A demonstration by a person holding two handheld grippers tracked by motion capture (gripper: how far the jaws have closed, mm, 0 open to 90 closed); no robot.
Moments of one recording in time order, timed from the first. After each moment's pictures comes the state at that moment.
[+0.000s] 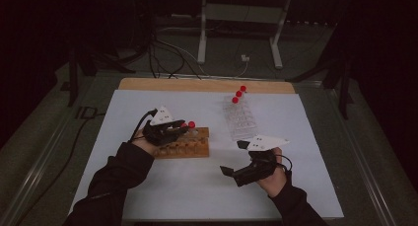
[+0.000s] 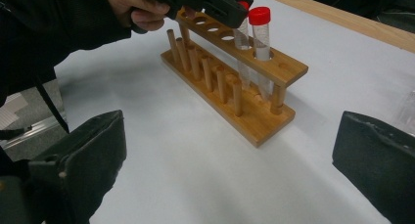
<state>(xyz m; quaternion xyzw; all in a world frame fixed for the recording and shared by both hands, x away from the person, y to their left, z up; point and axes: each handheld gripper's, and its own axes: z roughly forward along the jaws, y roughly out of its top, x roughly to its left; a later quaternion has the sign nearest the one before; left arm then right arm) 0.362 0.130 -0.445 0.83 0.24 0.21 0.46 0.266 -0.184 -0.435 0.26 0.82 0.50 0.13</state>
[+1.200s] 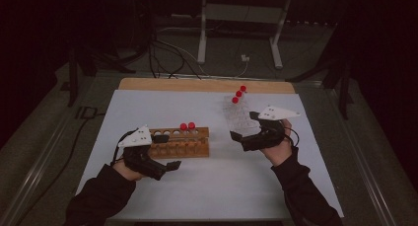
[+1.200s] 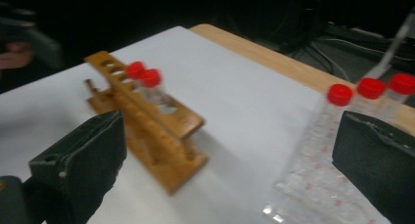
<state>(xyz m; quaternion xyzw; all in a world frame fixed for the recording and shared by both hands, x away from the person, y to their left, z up) 0.286 0.166 -0.436 0.81 0.20 0.09 0.54 0.329 -0.208 -0.407 0.30 0.77 0.51 0.21</state>
